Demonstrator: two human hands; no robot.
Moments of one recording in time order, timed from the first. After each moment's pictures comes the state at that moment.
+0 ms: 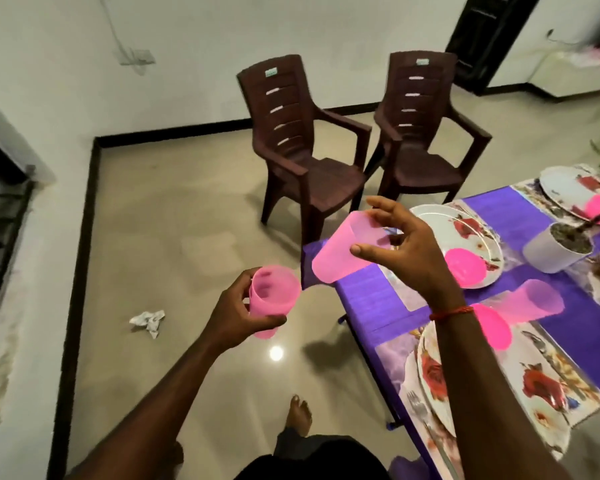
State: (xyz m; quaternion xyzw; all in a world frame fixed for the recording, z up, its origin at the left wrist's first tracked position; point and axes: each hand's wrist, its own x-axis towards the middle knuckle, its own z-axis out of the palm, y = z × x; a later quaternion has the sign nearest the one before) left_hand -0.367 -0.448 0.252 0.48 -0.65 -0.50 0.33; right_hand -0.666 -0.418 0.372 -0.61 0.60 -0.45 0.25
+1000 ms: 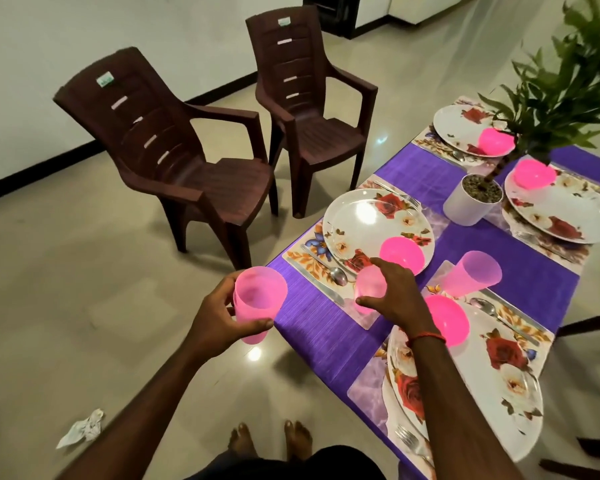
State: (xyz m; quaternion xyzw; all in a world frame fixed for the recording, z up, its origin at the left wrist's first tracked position) left_hand -0.522 -0.619 0.241 0.34 -0.73 -0.56 0.21; right_hand -0.814 -0.445 0.232 -0.37 0.88 -0.24 0.18
